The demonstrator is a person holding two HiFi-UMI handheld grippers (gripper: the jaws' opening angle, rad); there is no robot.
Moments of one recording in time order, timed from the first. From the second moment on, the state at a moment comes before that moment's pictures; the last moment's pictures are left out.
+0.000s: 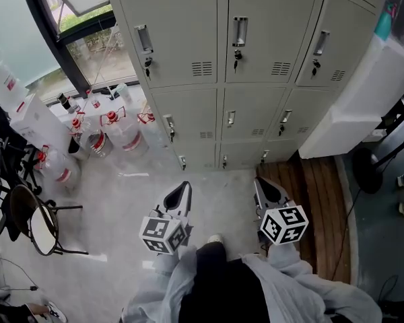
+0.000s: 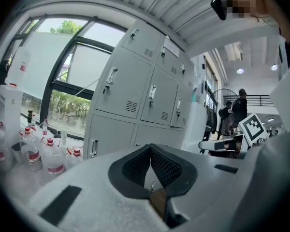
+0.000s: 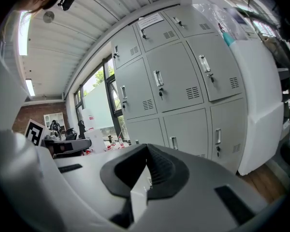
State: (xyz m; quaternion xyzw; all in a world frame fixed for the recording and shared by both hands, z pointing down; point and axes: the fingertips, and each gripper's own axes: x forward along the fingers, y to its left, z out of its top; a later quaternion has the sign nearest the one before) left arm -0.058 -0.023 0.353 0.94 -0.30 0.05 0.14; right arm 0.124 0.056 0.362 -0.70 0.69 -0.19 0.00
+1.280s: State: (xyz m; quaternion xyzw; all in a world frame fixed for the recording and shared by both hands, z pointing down) left arm 0.026 -0.133 0.356 0.94 -0.31 0.07 0.13; right arm 0.202 -0.067 0.347 -0.69 0.71 -0.14 -0.01
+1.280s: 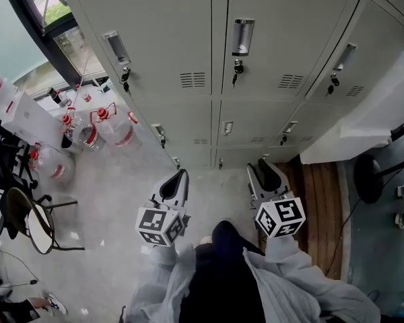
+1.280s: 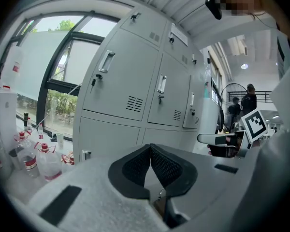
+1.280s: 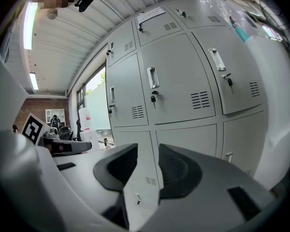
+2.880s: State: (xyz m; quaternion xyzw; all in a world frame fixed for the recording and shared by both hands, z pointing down) left arm 0.070 -0.211 0.229 0.95 -0.27 0.06 0.12; right arm 0.259 -0.143 0.202 -0.68 0.73 -0.06 -0.02
